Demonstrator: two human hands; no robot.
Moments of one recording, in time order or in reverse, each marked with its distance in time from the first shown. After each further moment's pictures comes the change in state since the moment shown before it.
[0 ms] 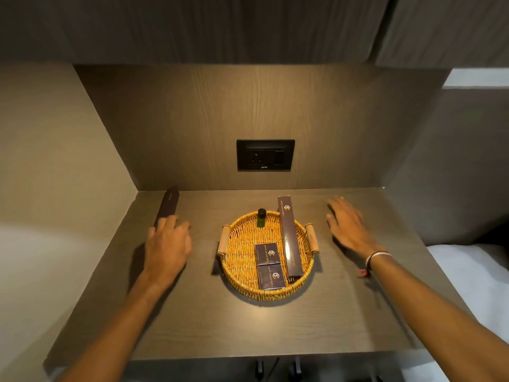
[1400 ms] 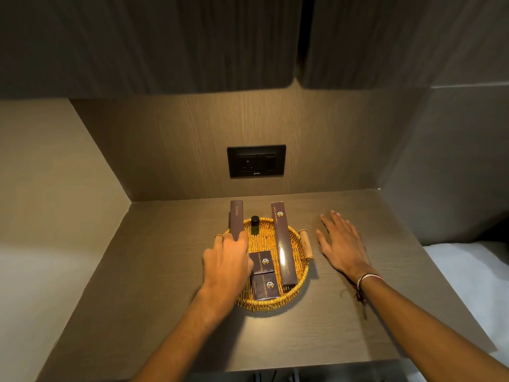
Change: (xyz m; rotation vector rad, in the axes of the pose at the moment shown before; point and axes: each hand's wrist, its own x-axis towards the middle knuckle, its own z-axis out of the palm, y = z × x) left_hand -0.017 0.139 -0.034 -0.084 -0.158 0.074; right_hand -0.021 0.010 0.034 -0.119 0.067 0.013
